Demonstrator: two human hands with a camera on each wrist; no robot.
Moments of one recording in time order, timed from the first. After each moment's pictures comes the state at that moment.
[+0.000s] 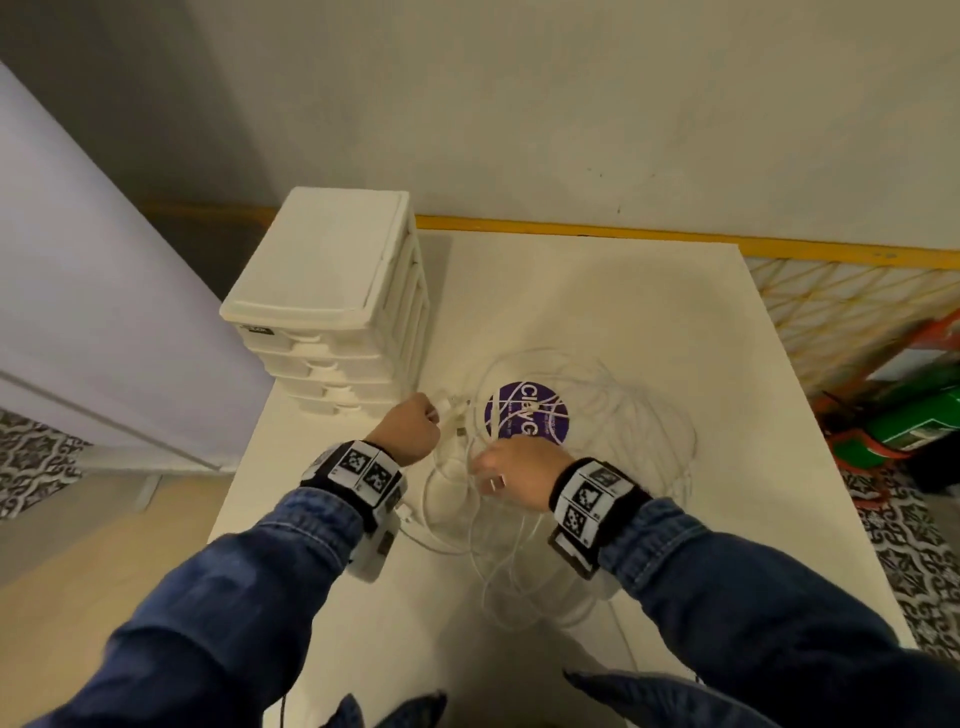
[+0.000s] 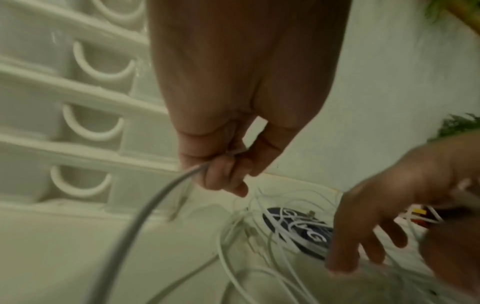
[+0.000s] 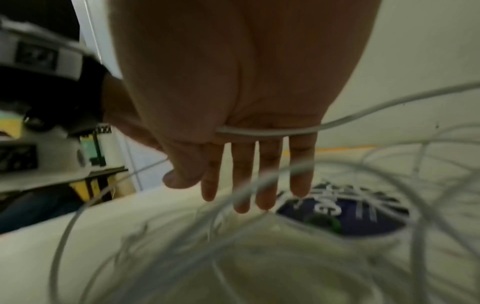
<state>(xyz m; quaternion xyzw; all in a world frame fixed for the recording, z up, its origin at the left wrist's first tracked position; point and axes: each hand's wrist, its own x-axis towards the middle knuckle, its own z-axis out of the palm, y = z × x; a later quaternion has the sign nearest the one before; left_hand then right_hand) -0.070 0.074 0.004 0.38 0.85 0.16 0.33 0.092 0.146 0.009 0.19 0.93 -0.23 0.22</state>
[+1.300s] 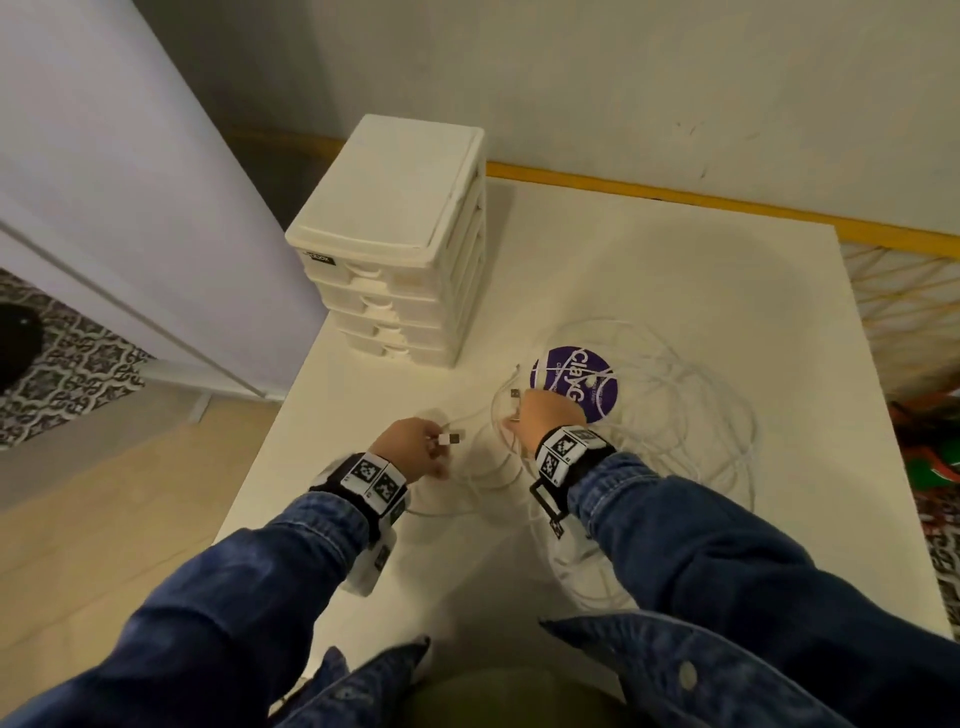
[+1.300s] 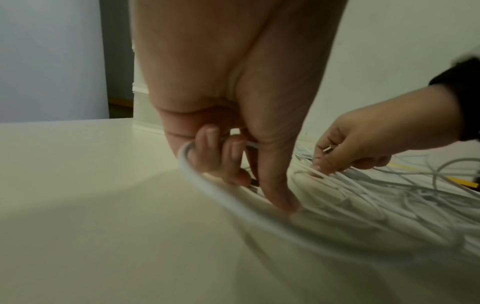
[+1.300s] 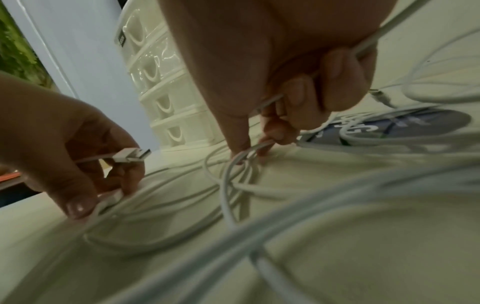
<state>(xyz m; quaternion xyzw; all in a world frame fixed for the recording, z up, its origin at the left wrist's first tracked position) -0.069 -0.004 -0.040 0.33 0.85 0.11 0.39 0.043 0.139 -0.035 0.41 0.87 -0.19 0.21</state>
